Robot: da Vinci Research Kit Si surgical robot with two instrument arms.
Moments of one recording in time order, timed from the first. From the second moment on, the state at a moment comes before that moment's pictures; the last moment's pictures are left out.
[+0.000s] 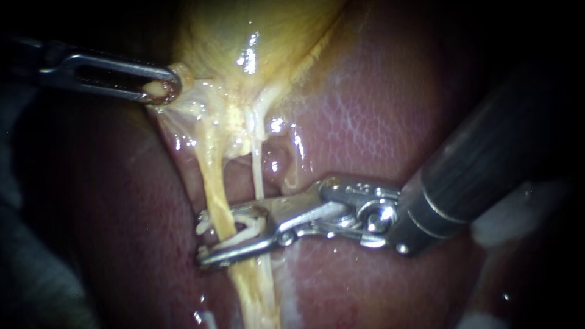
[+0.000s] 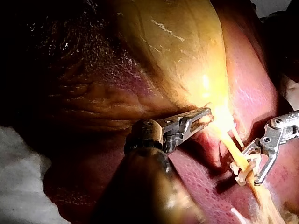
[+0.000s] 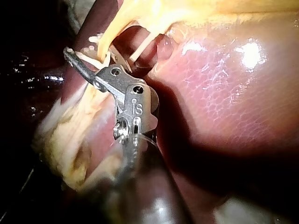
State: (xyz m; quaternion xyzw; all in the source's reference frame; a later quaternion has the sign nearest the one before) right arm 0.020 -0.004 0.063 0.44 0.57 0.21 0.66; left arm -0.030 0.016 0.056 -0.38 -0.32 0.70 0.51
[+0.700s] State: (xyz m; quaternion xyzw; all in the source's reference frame) right arm 0.020 -0.004 0.059 0.49 0.56 0.24 0.63; left arm -0.030 0.016 0.056 -0.38 -0.32 0.70 0.51
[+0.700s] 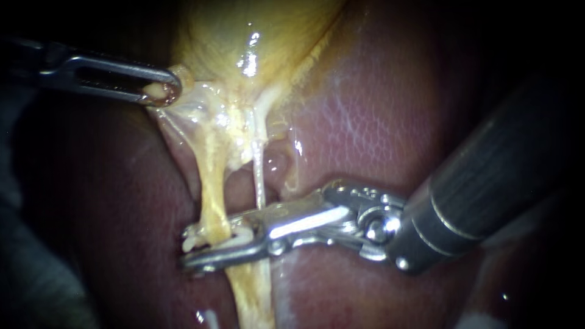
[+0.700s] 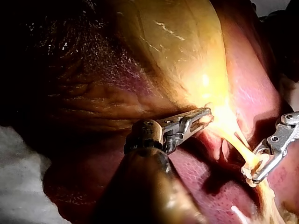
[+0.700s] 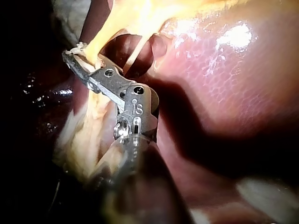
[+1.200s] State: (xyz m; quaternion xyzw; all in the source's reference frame) right arm 0.019 -0.004 0.060 0.49 0.55 0.25 0.63; left arm -0.030 0.016 0.056 -0.38 -0.32 0.70 0.51
